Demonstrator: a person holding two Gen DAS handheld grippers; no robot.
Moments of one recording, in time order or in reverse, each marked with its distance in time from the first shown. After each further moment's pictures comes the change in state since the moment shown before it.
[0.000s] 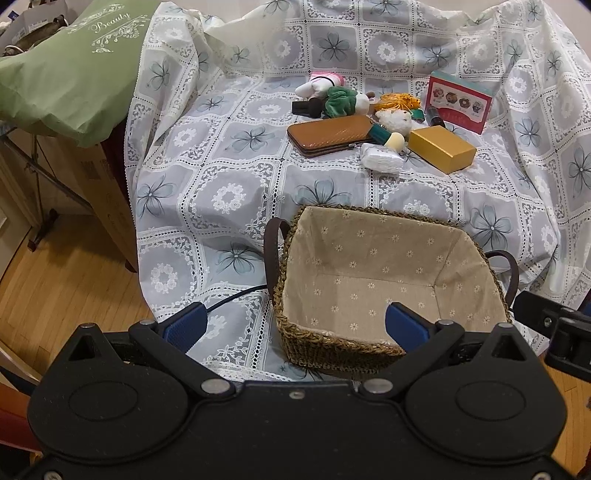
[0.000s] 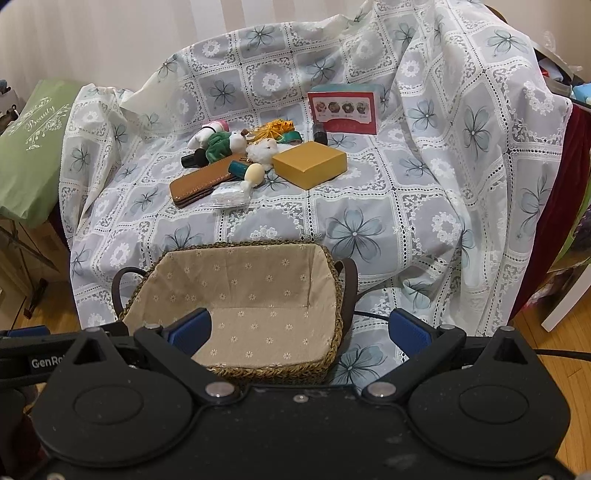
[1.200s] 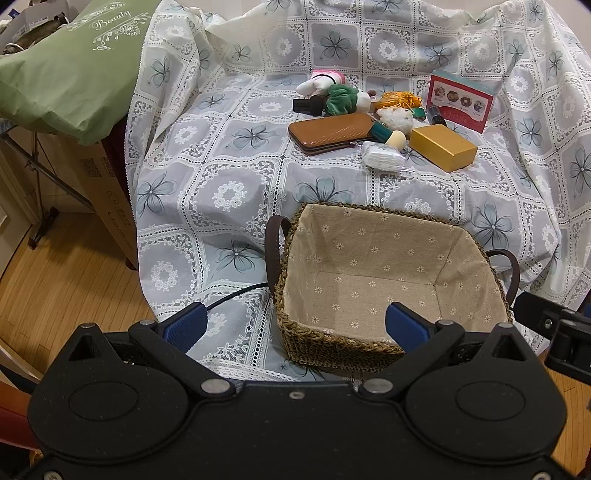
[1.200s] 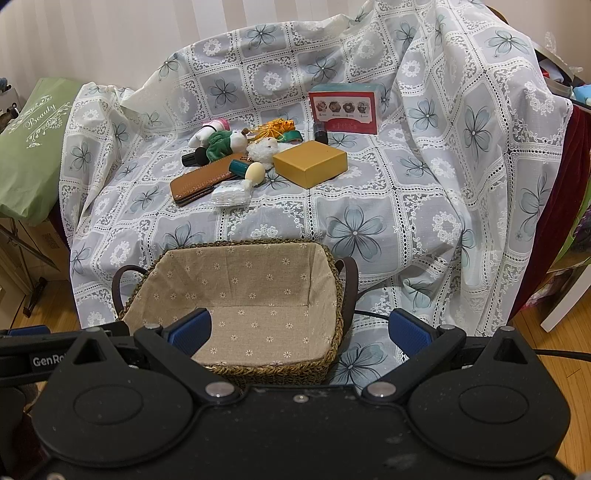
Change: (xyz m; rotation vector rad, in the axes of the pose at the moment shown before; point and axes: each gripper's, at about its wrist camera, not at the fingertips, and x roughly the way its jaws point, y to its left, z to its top) left arm 0.001 0.002 0.001 0.000 0.002 -0.004; right arm 0.000 0.001 -0.001 0.000 -0.001 -0.003
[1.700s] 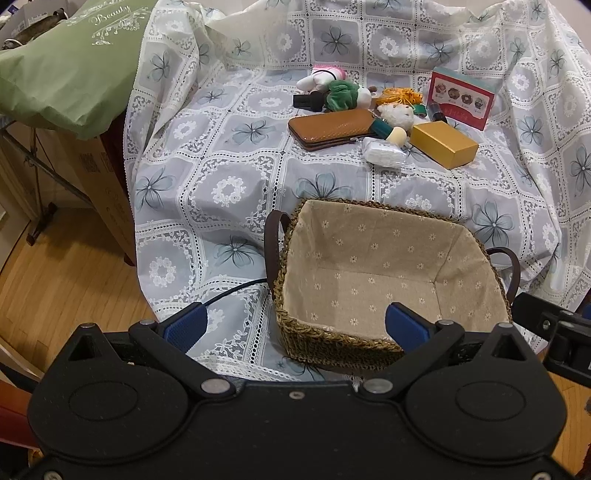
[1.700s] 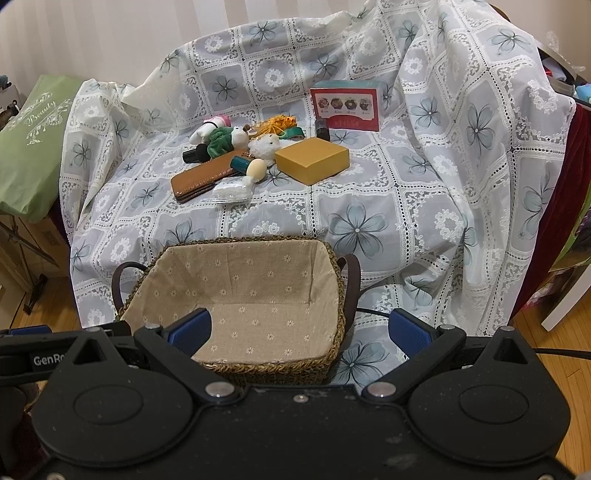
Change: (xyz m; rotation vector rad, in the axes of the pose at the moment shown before) left arm 0.003 0.001 0.000 -0.011 0.020 -0.005; right arm 0.003 0.002 -0.002 -0.006 0.010 0.004
